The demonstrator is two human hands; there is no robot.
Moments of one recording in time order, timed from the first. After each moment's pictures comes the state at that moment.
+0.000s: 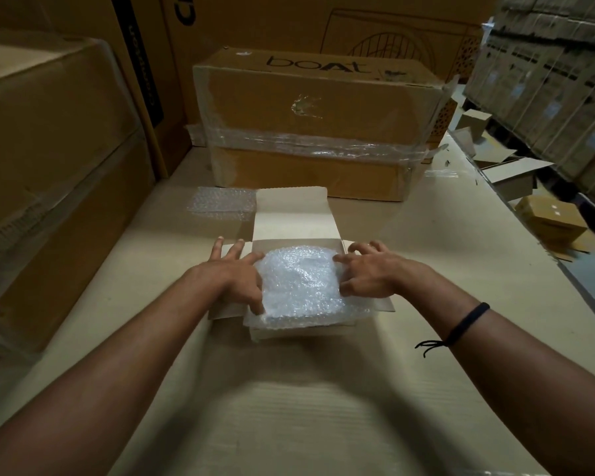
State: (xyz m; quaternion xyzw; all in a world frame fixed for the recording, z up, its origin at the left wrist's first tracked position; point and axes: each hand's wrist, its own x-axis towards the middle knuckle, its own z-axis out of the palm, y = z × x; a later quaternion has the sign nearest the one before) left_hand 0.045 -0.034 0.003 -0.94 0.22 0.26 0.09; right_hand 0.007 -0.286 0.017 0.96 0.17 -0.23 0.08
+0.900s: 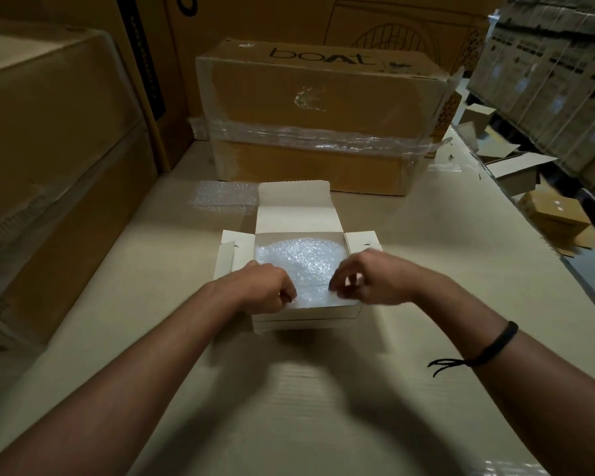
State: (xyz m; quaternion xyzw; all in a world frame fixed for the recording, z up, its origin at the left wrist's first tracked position) left_hand 0.014 -0.056 0.000 -0.92 0.34 0.19 -0.05; right_hand -0.020 -0.284 0.022 0.94 0.24 -0.14 -0.17
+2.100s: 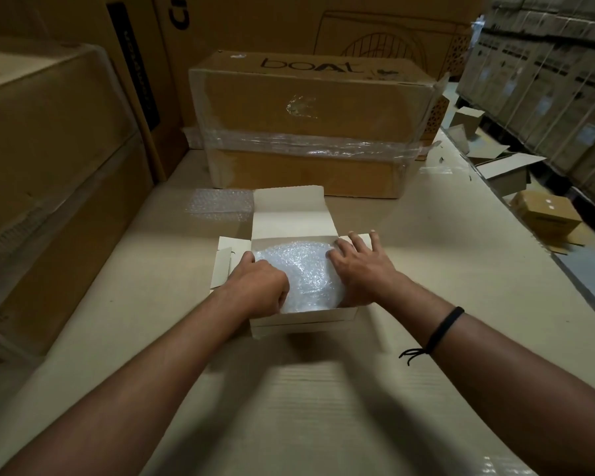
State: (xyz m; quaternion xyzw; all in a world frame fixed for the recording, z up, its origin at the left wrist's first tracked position) left_hand 0.012 -0.059 -0.003 -0.94 0.33 0.06 0.06; right_hand -0.006 -0.265 -0.003 0.98 0.11 -0.10 0.15
